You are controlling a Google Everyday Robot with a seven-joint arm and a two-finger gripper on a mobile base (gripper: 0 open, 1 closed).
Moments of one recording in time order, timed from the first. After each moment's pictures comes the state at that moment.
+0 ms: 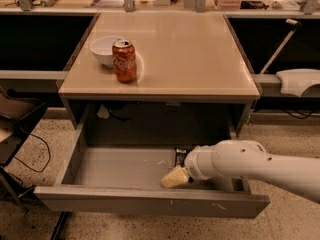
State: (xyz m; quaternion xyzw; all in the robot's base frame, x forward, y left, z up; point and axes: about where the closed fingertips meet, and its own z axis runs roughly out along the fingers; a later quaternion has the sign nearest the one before) arm 0.507 -0.070 0.585 -0.35 0.88 0.15 0.28
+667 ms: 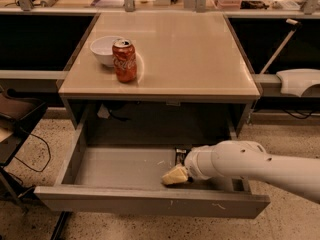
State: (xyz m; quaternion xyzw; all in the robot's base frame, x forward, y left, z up) arm 0.508 -0.069 0.585 -0.35 0.88 0.15 0.29
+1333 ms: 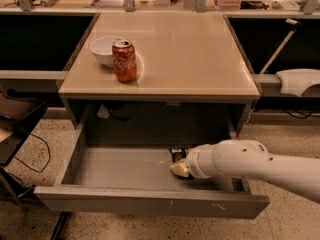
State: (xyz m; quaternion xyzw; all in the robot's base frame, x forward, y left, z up) arm 0.509 -0.070 0.588 -0.35 0.88 0.15 0.29
